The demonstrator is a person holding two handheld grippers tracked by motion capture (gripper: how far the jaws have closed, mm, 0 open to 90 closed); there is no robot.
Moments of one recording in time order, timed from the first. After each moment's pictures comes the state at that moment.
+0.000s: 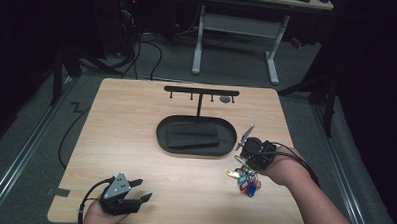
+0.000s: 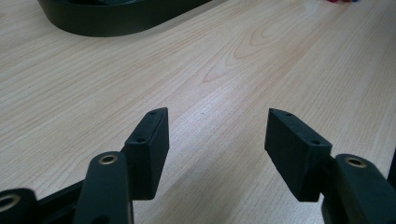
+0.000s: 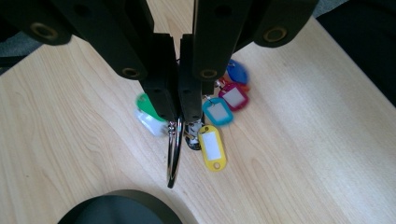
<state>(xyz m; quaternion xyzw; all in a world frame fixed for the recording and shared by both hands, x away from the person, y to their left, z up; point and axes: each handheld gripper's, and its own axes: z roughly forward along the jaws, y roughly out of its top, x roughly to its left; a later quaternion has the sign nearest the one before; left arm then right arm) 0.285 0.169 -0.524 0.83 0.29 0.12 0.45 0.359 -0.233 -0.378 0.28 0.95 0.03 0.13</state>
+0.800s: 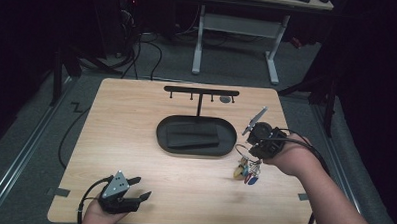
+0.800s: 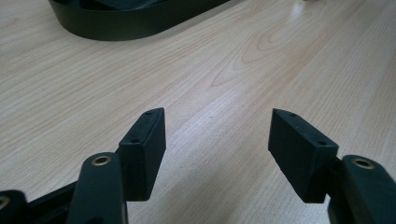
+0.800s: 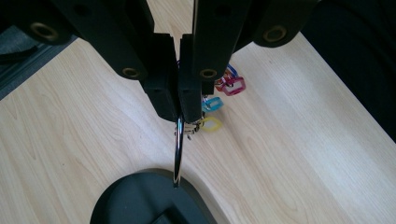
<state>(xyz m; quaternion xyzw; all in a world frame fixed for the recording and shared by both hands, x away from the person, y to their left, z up) 0.288 0.172 -0.523 0.83 0.30 0.13 0.46 0.362 -0.237 -0.325 0.31 0.94 0.07 0.12</state>
